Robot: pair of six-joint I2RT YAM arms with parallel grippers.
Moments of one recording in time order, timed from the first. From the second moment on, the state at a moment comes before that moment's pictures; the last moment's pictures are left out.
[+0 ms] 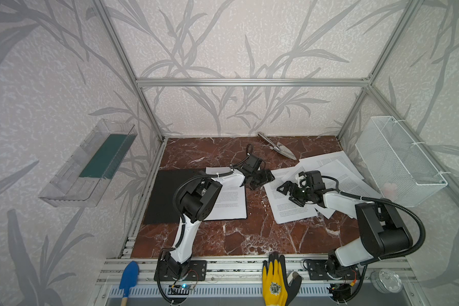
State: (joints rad) left arm -0.64 2.14 1.47 -0.18 0.34 -0.90; right arm 0.21 1.54 0.65 -0.02 -0.54 0.74
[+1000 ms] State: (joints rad) left arm -0.90 1.81 0.93 0.05 0.27 -1.13; right arm 0.21 1.46 0.66 -0.24 -0.39 0.62
